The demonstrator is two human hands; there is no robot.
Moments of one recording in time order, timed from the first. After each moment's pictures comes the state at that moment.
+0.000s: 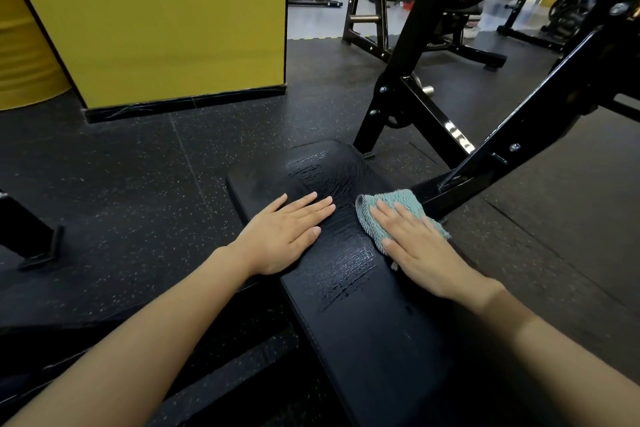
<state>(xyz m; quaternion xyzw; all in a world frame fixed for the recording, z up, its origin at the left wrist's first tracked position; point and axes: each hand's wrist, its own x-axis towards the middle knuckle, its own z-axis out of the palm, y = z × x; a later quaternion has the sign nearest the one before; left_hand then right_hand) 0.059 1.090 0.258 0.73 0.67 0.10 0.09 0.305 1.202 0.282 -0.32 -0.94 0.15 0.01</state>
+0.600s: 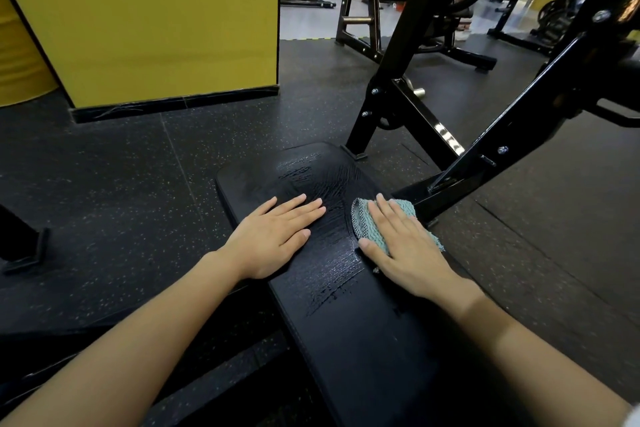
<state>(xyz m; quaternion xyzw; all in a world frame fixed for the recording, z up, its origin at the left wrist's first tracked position) 0.060 1.092 0.255 0.72 0.68 0.12 0.08 0.299 1.203 0.275 -0.36 -0.93 0.11 0.02</state>
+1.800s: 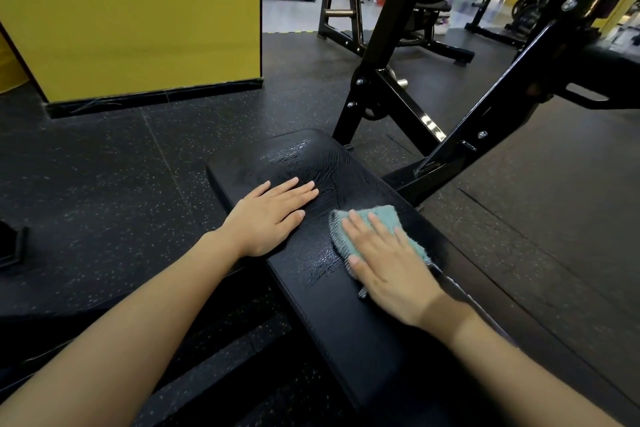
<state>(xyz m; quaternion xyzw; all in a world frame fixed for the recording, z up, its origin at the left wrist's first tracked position) 0.058 1.092 0.253 0.72 0.68 0.13 0.09 0.308 1.130 0.281 -0.35 -0.93 0.11 -0.01</state>
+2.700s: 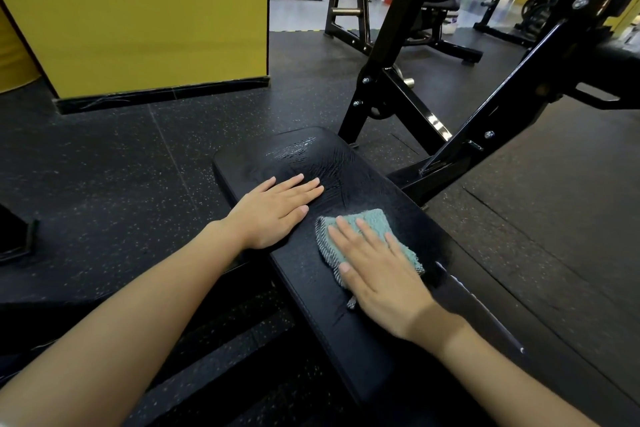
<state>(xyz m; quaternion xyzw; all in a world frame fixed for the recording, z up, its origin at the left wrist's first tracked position) 0.054 1.094 0.255 0.73 0.67 0.10 0.10 0.300 1.107 0.282 -0.33 -0.93 0.14 -0.02</state>
